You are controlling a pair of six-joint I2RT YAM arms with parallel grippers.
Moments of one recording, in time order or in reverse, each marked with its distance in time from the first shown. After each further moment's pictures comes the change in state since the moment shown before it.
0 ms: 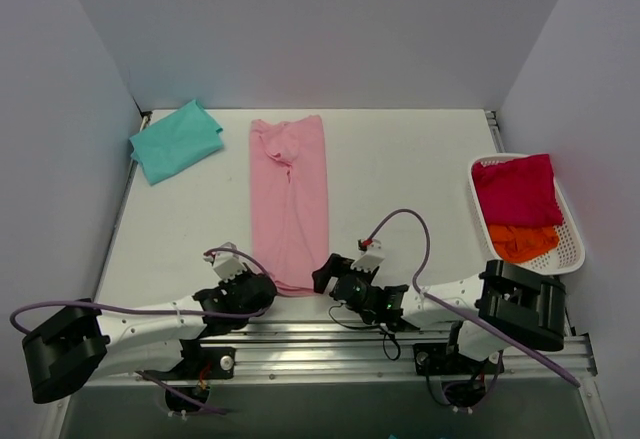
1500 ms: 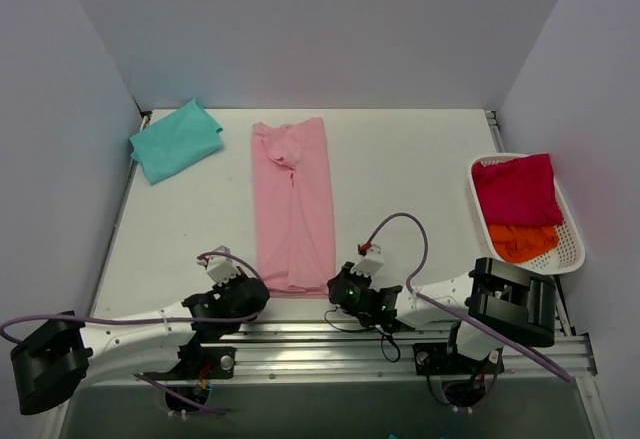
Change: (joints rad) left arm 0.000 -0.126 -0.048 -0.058 0.007 0.001; right arm 0.022 0.077 0.032 -0.061 0.018 0.095
